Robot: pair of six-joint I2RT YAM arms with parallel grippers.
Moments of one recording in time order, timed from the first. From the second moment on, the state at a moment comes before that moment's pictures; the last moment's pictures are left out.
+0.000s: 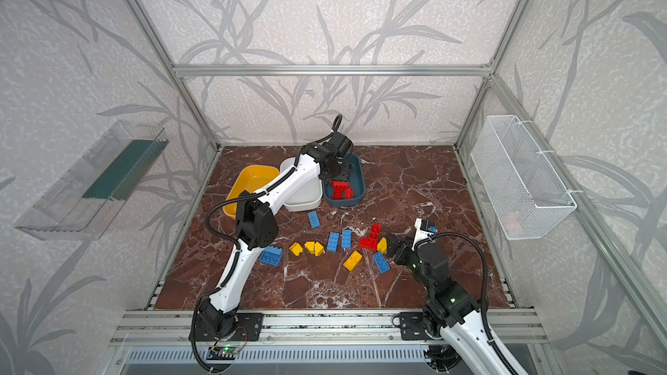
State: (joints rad) left arm -0.63 2.39 2.38 -1.07 -0.15 -0.44; right arm 0.47 0.34 0.21 -0.29 0.10 0.66
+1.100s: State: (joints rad) left arm -0.69 1.06 1.22 -0.92 -0.30 -0.47; right arm 0.68 1.33 0.83 -0.54 0.37 0.82
